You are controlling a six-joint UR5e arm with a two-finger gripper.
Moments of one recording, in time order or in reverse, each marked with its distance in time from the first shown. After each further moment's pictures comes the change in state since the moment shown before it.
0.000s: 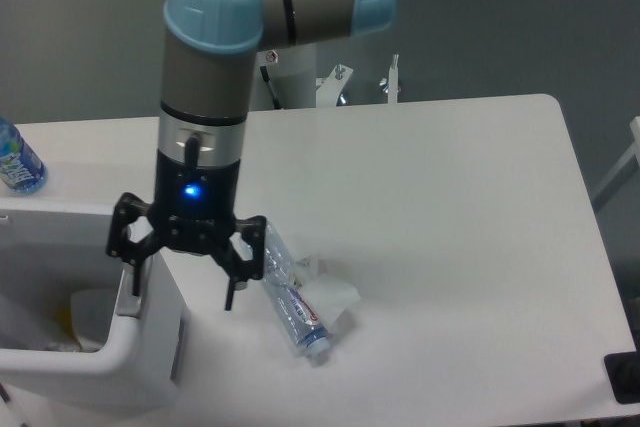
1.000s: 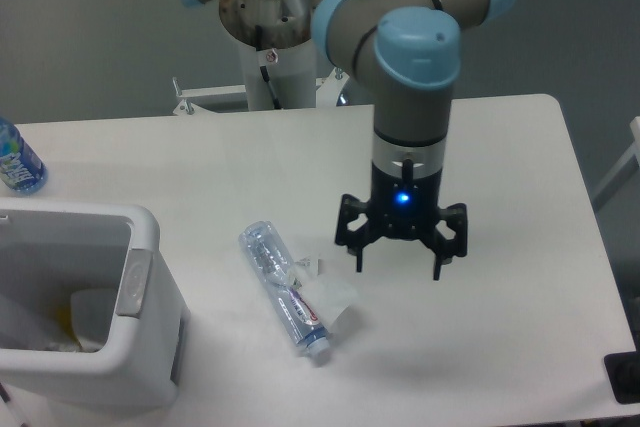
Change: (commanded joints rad) arm 0.252 -0.012 -0.140 -0.075 0.138 0.688
